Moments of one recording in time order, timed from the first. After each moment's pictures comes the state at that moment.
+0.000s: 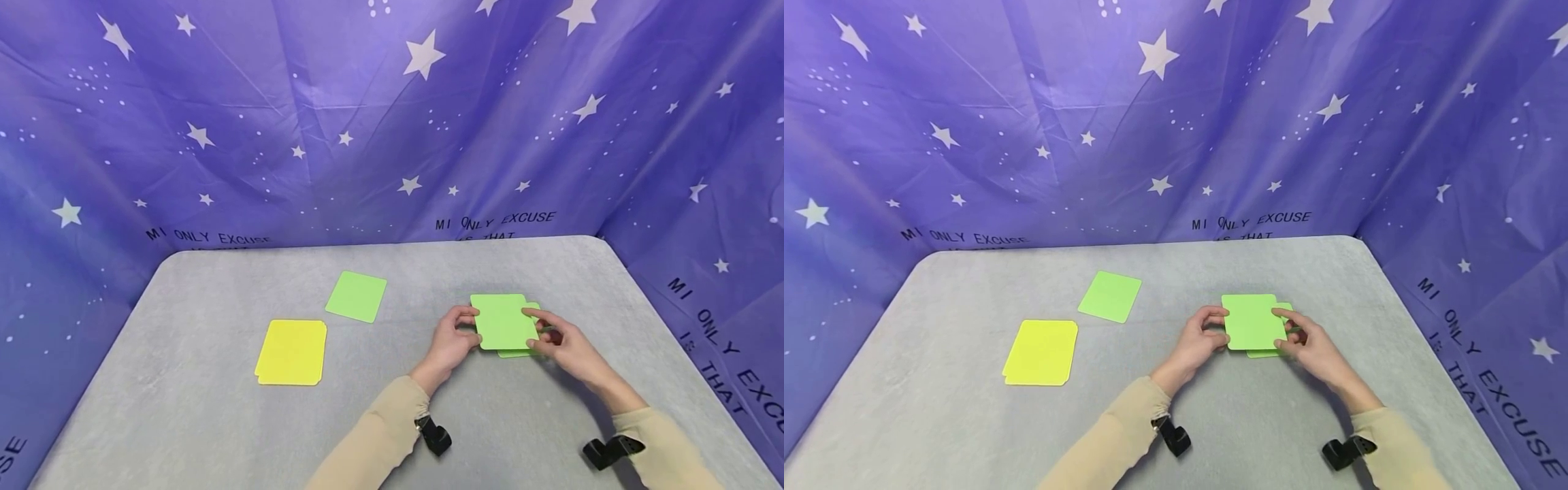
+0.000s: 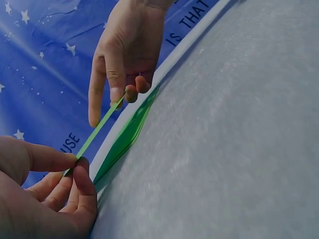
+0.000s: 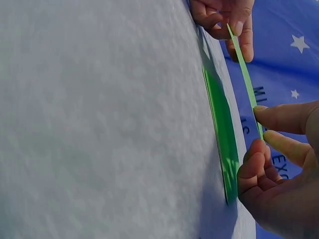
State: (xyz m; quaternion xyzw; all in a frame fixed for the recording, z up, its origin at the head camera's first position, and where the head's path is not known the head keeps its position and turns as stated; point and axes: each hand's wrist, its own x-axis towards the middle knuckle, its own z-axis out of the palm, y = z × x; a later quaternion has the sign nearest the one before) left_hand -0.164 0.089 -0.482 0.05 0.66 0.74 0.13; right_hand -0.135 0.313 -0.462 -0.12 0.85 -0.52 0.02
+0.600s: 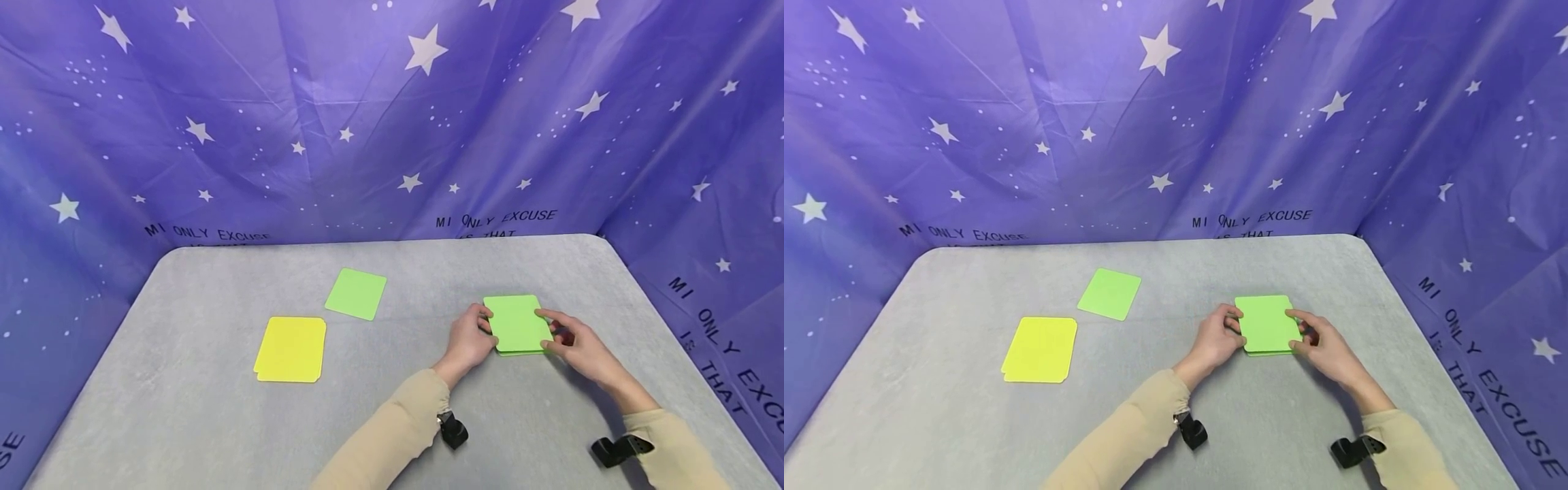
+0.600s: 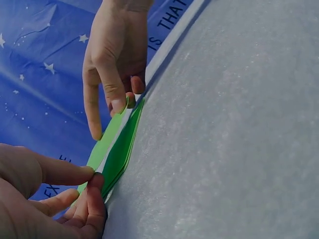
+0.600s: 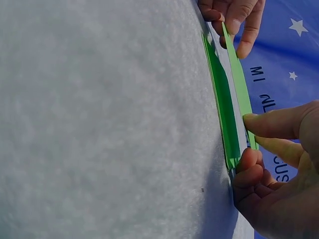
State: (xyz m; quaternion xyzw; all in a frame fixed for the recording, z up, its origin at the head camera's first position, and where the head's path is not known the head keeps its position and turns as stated) left_hand -0.165 0.117 -0.473 0.08 0.83 0.55 0.06; right_hand -0.134 0.331 -0.462 -0.10 0.89 -0.44 0.01
